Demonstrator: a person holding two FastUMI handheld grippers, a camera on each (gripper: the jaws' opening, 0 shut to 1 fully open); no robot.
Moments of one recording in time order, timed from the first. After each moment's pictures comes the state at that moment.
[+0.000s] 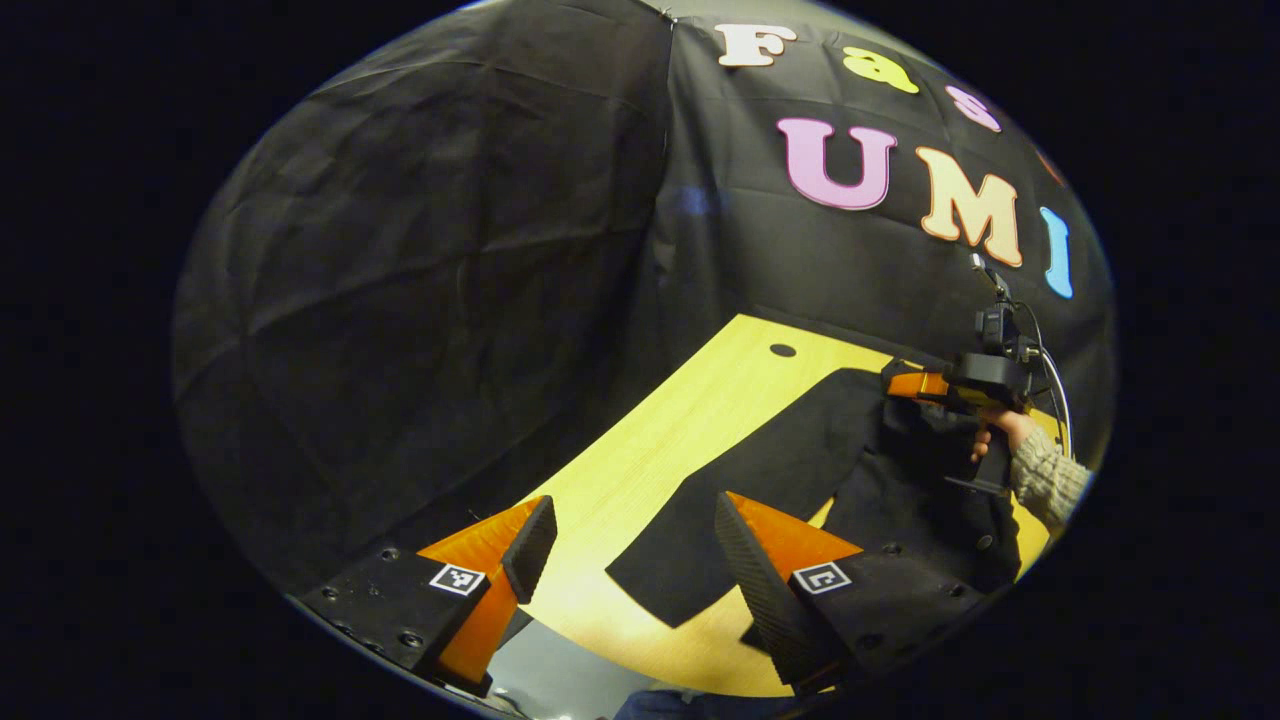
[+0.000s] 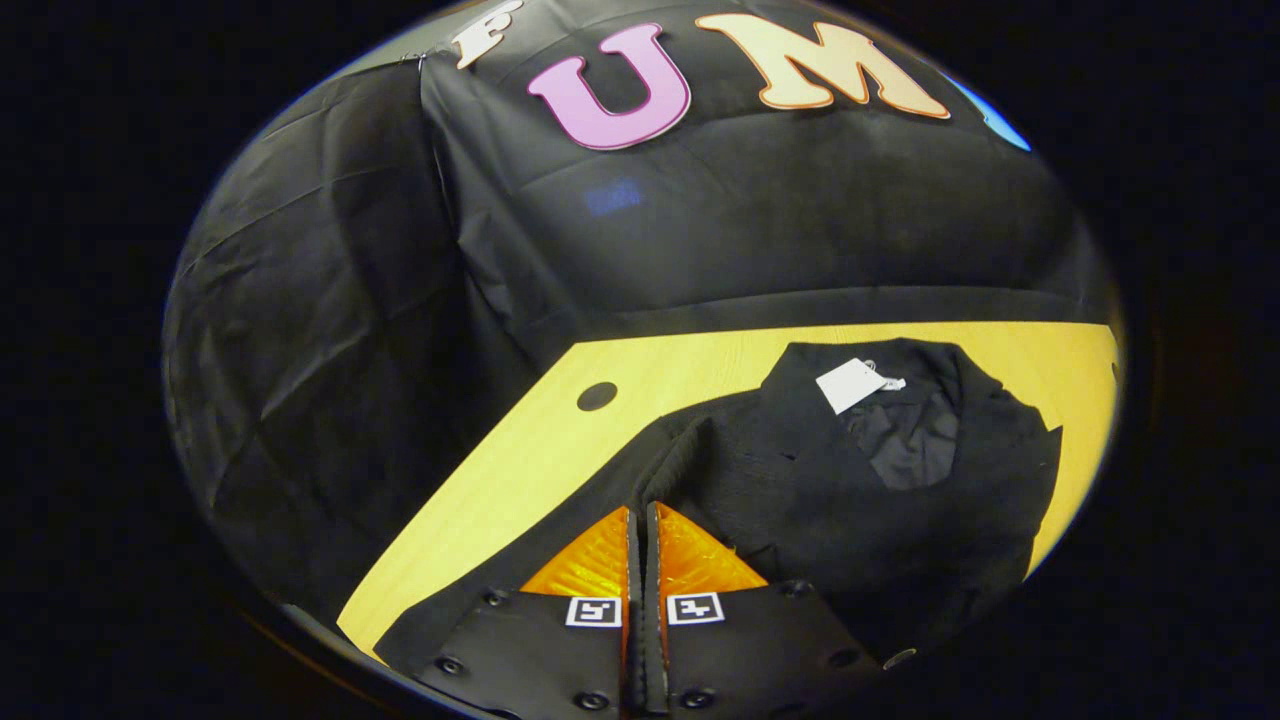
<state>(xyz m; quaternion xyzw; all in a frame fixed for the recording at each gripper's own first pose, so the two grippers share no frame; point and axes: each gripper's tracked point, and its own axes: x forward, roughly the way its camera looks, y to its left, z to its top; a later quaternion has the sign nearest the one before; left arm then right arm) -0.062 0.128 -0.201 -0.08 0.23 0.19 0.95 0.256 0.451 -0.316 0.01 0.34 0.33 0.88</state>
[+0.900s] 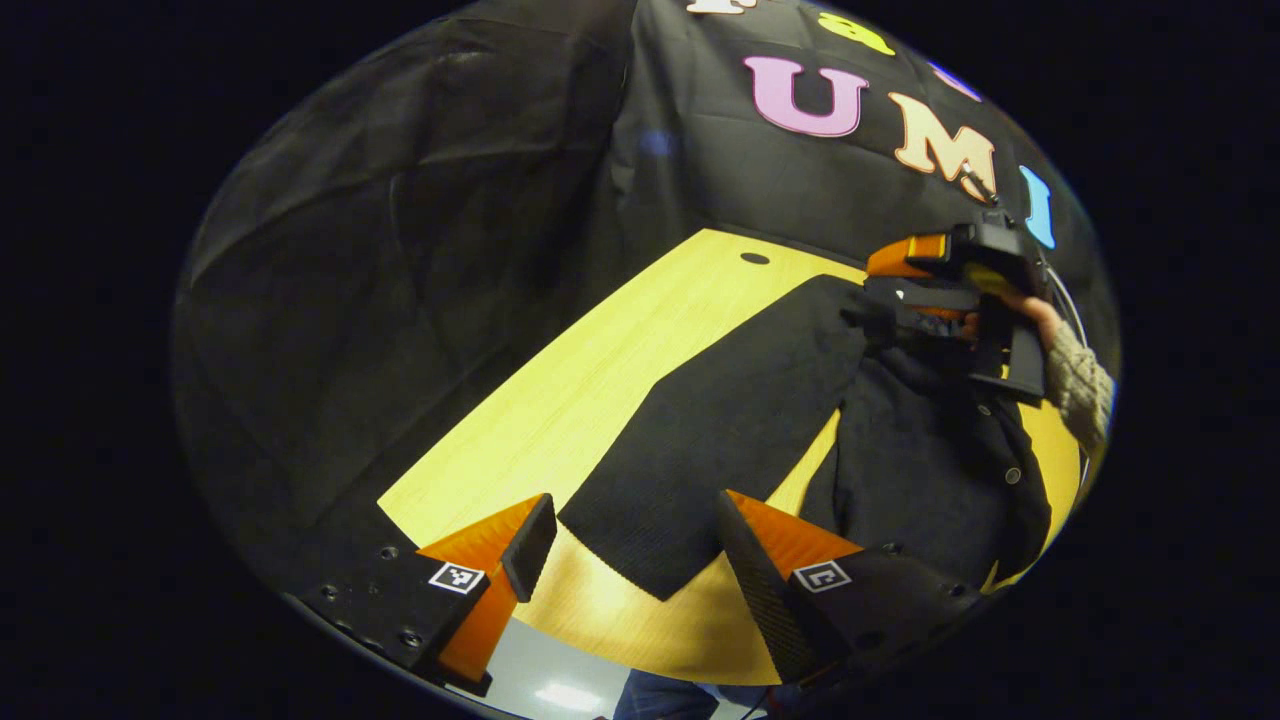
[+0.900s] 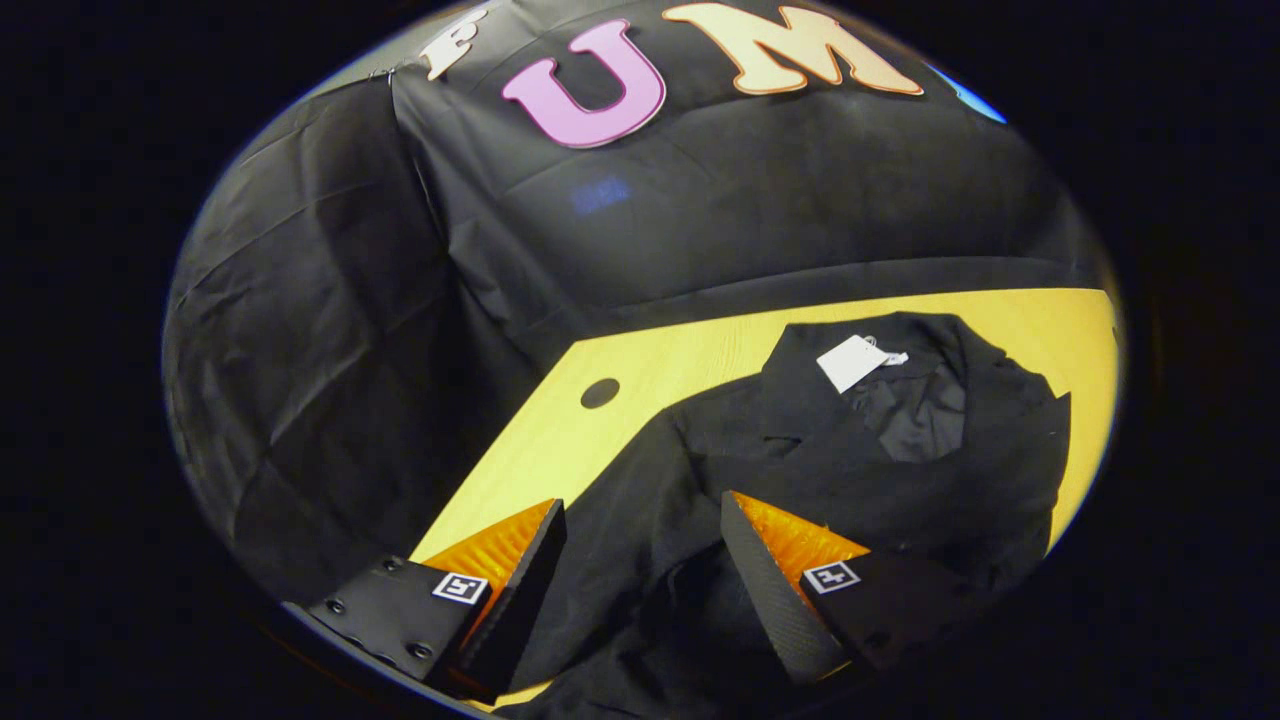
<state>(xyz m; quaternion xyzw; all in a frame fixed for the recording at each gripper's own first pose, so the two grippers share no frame) -0.064 0.103 -0.293 -0.09 0.32 0.13 0.93 0.244 0.443 -0.280 0.05 0.33 0.33 0.88</state>
